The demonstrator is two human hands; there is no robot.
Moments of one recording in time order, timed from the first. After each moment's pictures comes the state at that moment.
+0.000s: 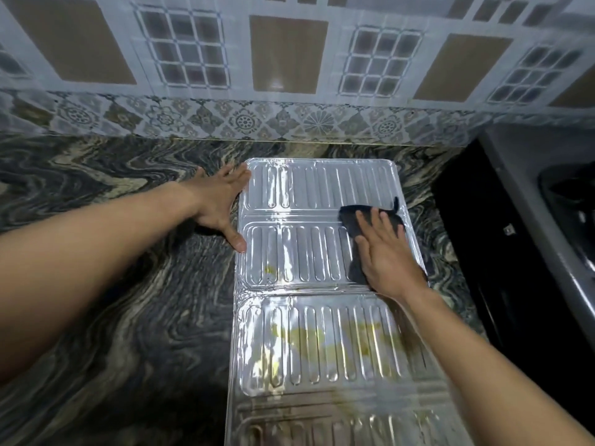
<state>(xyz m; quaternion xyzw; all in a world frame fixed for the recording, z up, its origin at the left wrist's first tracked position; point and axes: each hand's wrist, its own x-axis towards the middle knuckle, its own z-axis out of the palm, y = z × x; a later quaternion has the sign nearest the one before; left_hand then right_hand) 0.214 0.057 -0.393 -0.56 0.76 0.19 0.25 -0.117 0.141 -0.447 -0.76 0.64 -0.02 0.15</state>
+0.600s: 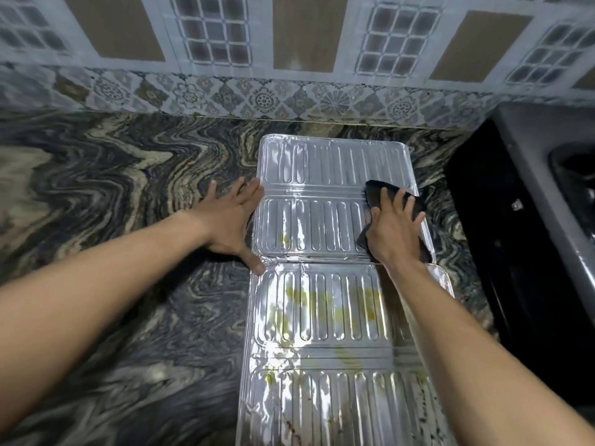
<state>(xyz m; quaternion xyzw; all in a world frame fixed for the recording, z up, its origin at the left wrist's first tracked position) 0.208 0.151 -0.408 -0.56 0.77 0.21 0.22 -0.093 0.143 -0.445 -0.66 0.75 -0.05 0.10</state>
